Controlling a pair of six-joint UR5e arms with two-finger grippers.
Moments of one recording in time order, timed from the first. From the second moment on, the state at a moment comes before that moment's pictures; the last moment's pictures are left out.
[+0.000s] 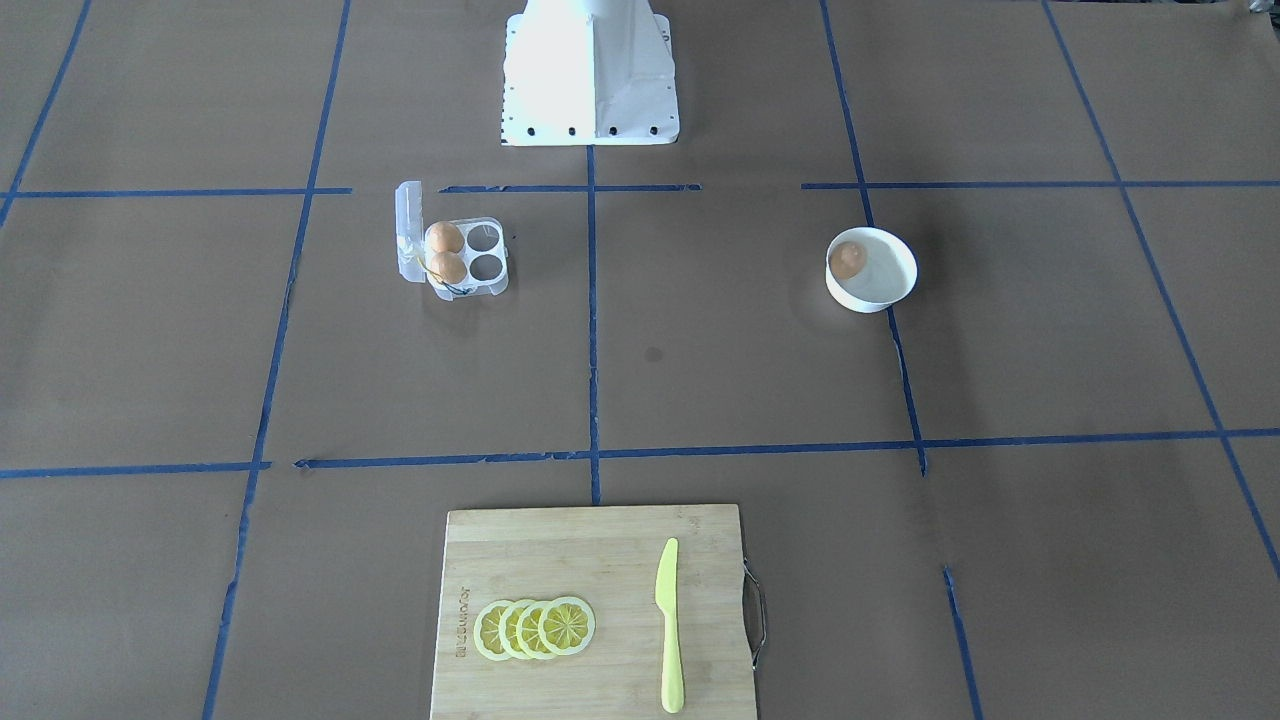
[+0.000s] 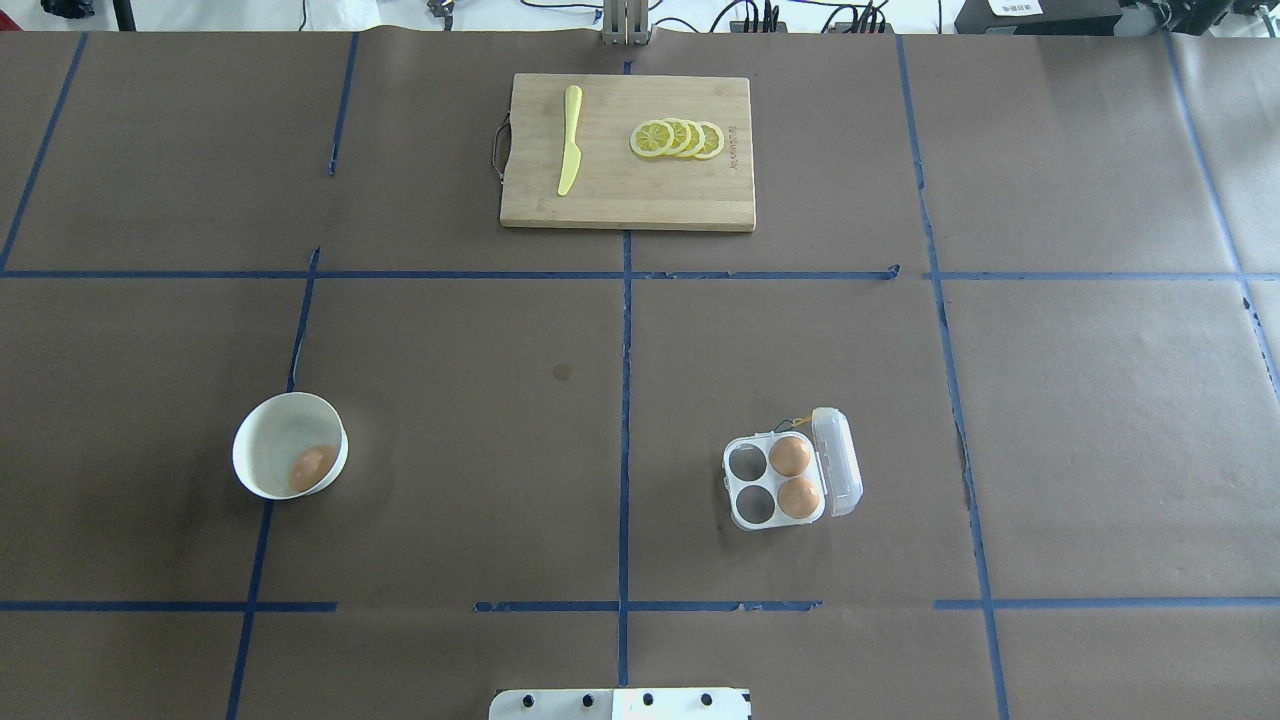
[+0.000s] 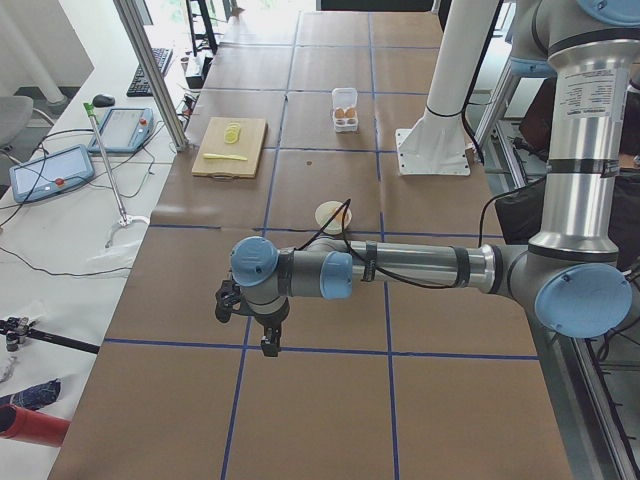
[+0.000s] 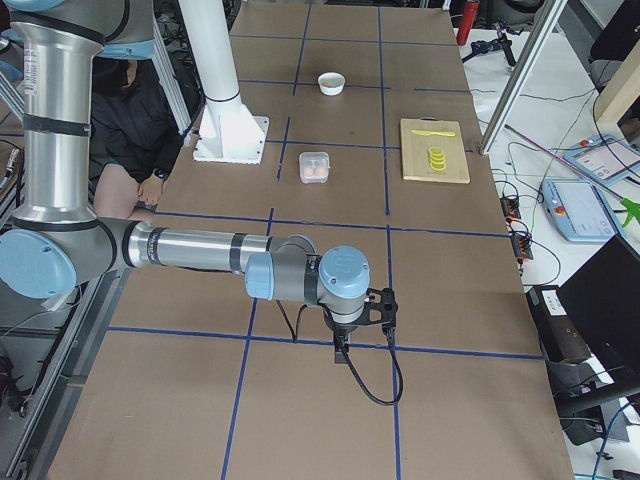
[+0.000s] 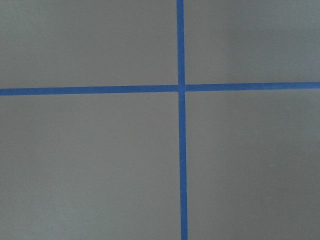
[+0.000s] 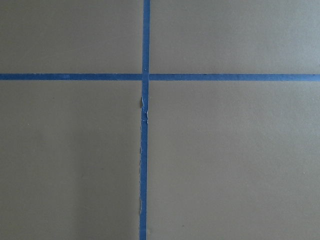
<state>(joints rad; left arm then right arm) -1.54 -1.57 -1.60 -1.56 -2.37 0.01 1.63 -1.68 1.66 -1.55 2.37 -0.05</state>
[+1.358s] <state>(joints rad) -1.40 -1.83 -1.74 -1.57 -2.43 -0.01 1.63 -1.64 1.72 -1.55 2.41 -0.01</state>
